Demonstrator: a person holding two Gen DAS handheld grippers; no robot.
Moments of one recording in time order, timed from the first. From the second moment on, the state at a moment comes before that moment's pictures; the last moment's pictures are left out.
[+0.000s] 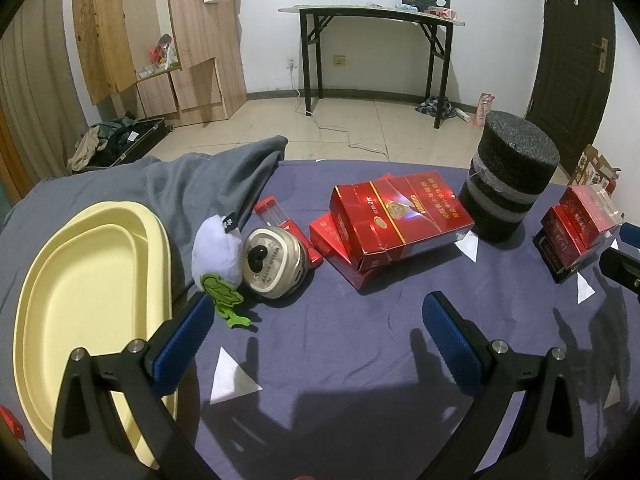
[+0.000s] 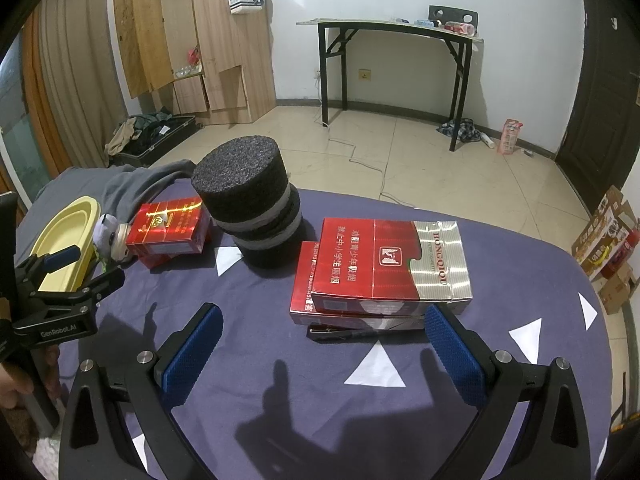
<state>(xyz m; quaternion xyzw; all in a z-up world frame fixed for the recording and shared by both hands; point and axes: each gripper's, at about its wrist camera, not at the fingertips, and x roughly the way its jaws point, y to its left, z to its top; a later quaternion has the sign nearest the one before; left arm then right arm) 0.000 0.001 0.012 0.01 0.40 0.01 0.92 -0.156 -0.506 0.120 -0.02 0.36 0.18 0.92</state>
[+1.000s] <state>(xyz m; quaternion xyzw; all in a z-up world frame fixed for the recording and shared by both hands) 0.036 0.096 0.007 -0.05 0.41 0.02 0.91 -0.149 -0.520 0.122 0.01 0.32 0.15 0.93</state>
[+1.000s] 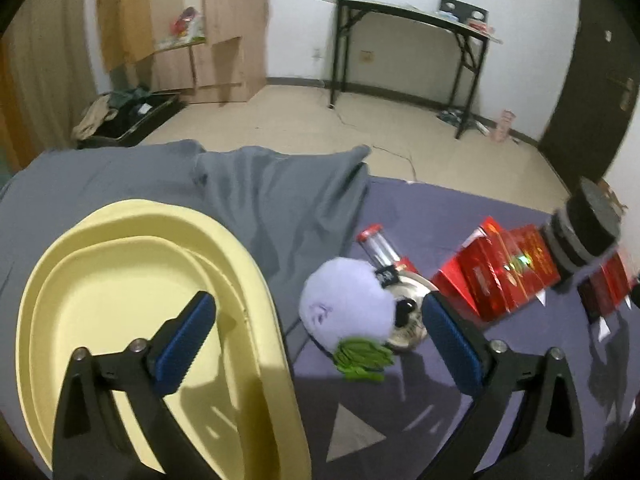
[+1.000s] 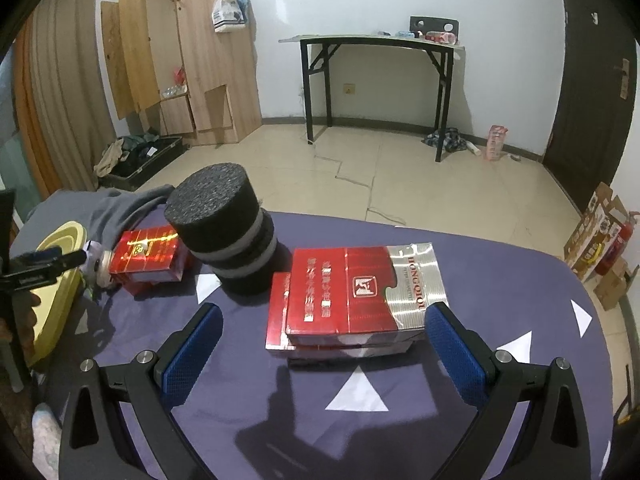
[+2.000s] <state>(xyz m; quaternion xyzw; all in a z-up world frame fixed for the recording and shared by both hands) 0.044 0.090 -0.005 -0.10 0.41 -0.01 0.91 -0.132 -0.523 0.109 -0.03 0.31 0.16 0.94</state>
